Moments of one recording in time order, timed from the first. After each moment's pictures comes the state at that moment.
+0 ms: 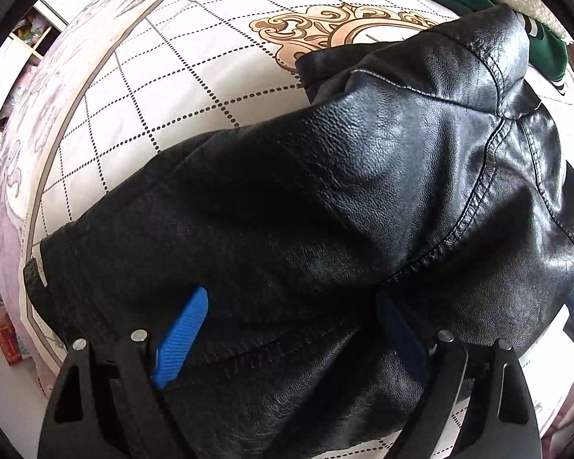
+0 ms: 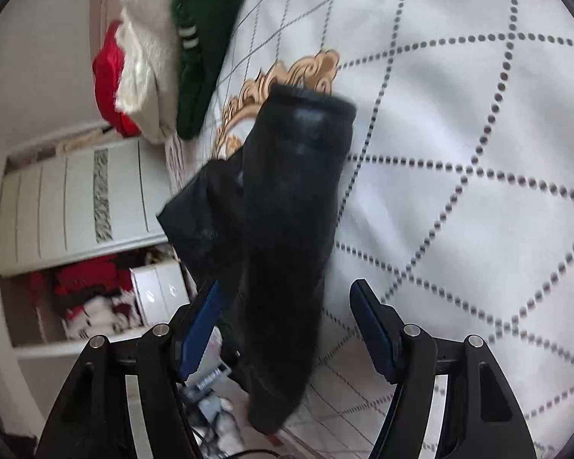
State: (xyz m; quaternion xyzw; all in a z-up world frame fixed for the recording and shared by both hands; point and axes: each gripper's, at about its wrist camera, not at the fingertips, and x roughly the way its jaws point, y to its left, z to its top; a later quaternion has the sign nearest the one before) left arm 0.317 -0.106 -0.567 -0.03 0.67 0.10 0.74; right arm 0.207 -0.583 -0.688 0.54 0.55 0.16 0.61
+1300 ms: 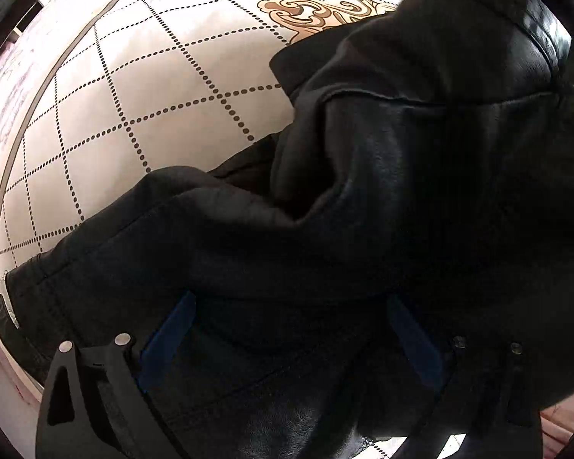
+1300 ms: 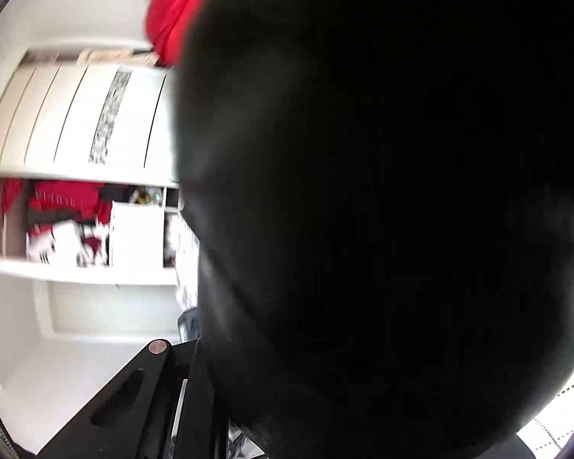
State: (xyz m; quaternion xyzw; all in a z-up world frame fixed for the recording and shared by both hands) left arm 0.343 -0.044 -0.607 -0.09 0.68 0.06 0.73; right arm 0.243 -0.348 -0.593 0.36 0.57 0.24 0.70
